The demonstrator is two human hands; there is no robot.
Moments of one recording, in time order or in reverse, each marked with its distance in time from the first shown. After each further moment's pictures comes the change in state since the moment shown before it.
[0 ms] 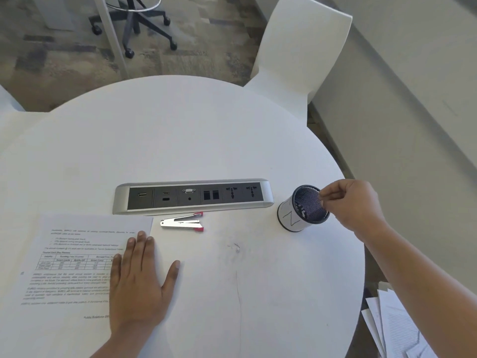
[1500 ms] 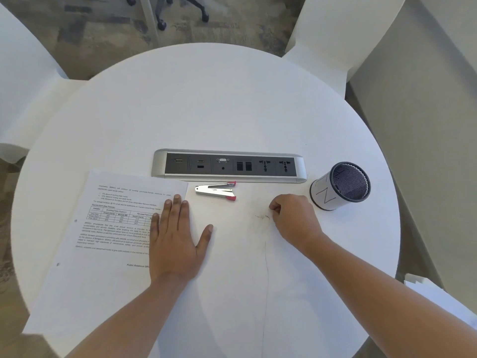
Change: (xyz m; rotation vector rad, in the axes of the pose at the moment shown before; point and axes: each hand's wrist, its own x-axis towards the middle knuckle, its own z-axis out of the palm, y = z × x) left_hand 0.001 0.002 -0.004 -0.022 -0.011 -0.017; right_hand -0.068 -0.011 0.154 -0.356 -0.292 -0.358
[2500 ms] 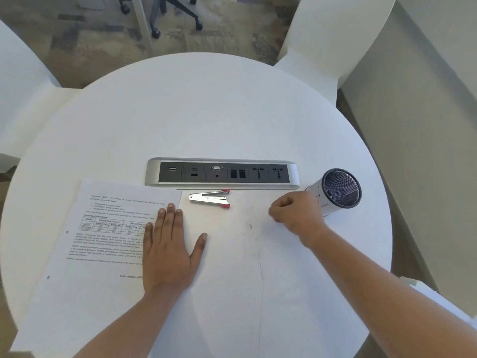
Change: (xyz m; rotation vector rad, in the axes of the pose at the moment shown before) left_hand -0.001 -0.001 0.002 0.021 -0.001 0.008; right_hand 0.005 -0.008 -0.035 0.566 0.006 0.346
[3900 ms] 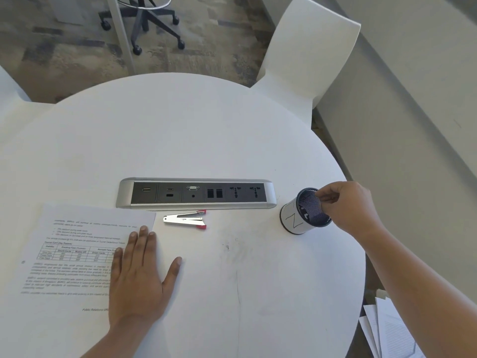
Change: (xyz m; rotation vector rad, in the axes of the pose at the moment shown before) left_hand 0.000 0.002 0.001 0.007 0.008 0.010; right_hand 0.027 0.007 -0.133 -0.392 0.297 -0.213
